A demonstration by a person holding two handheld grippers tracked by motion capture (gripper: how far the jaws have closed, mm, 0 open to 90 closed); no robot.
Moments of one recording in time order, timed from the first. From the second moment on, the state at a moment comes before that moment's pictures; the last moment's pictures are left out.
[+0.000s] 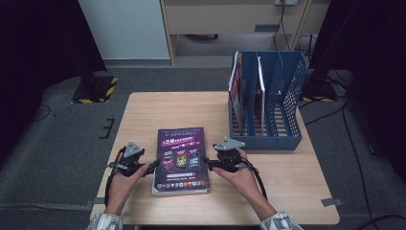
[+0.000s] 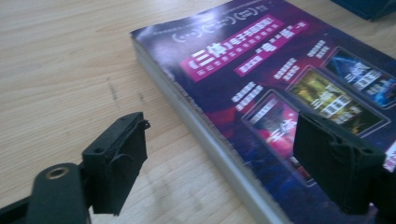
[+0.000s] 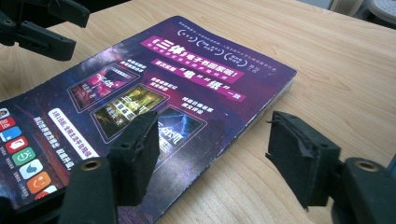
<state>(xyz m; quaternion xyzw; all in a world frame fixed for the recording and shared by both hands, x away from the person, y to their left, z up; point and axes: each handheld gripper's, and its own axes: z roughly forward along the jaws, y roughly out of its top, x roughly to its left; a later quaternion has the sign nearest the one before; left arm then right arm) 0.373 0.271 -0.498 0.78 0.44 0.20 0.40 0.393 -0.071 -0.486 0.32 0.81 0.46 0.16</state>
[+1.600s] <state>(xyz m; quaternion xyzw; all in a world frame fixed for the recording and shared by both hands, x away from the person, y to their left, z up) 0.379 0.242 -0.515 0.82 0.40 0.16 0.39 0.396 -0.069 -0.529 0.36 0.83 0.42 0.04</state>
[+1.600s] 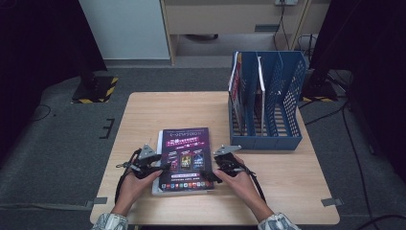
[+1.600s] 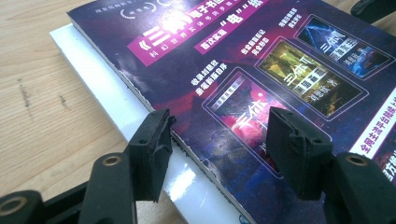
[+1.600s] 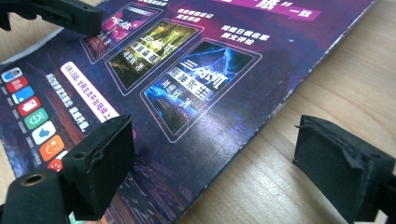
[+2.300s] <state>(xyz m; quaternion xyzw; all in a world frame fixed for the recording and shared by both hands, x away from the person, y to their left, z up) 0.381 0.240 -0.514 0.82 0.40 0.15 0.38 0.411 -0.059 -0.539 0.37 0.82 0.45 0.02</state>
